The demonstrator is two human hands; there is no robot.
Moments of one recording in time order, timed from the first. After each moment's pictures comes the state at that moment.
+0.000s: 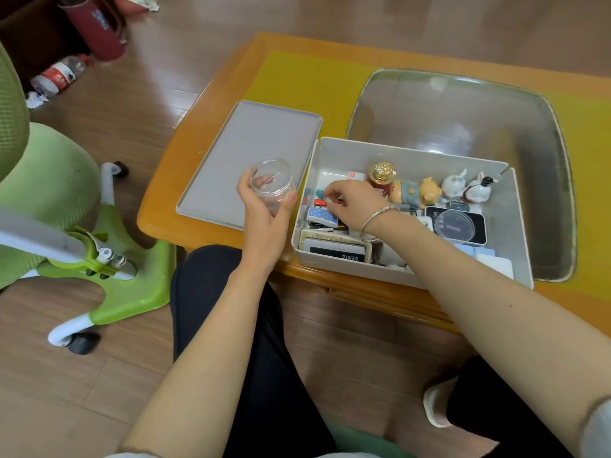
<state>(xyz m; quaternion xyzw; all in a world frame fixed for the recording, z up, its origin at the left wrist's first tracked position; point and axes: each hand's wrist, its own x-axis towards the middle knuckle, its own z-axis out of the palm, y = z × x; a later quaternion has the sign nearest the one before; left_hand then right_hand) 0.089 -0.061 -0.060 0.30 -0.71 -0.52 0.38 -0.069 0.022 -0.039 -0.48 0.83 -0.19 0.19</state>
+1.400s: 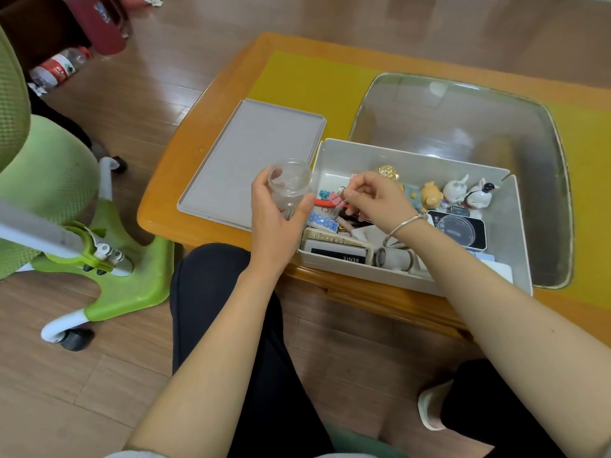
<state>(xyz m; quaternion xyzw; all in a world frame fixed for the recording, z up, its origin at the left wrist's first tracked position) 0.087 -0.051 -0.054 0.31 -0.72 -0.50 0.37 -0.065 0.048 -0.018 -0.35 0.76 -0.46 0.29</state>
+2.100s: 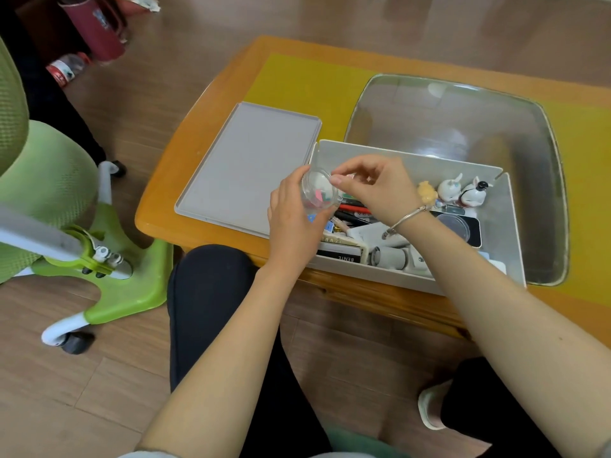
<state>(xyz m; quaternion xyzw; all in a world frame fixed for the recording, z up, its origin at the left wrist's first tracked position) 0.062 -0.029 -0.049 0.33 -0.80 -0.40 0.31 -0.059 0.051 0.015 -0.42 0.72 -0.51 0.19</state>
